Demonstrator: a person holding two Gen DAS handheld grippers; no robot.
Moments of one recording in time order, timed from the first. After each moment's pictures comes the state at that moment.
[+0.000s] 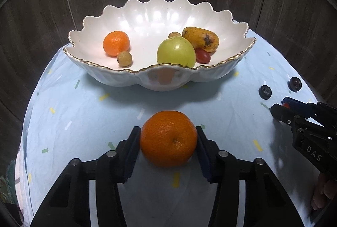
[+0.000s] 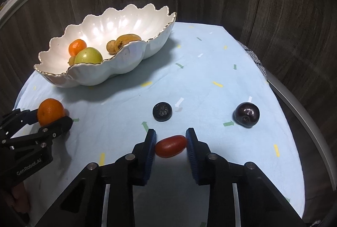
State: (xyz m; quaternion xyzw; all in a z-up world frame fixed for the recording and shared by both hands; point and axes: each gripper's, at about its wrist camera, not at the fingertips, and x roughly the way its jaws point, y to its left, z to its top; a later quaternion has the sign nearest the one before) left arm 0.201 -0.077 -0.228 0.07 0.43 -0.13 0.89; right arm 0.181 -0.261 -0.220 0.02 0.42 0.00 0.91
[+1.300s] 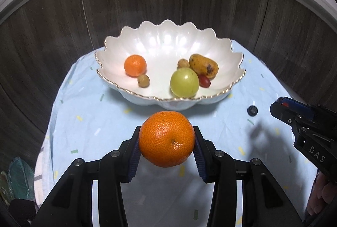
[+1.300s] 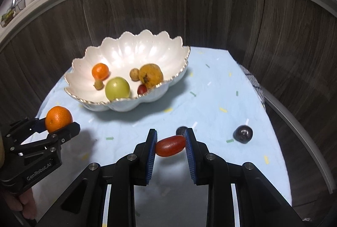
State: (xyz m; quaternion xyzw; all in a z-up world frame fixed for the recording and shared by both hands) left arm 0.181 -0.056 -0.172 0.05 0.40 -0.12 0.91; right arm 0.167 -0.242 -0.160 0.03 0.38 0.02 0.92
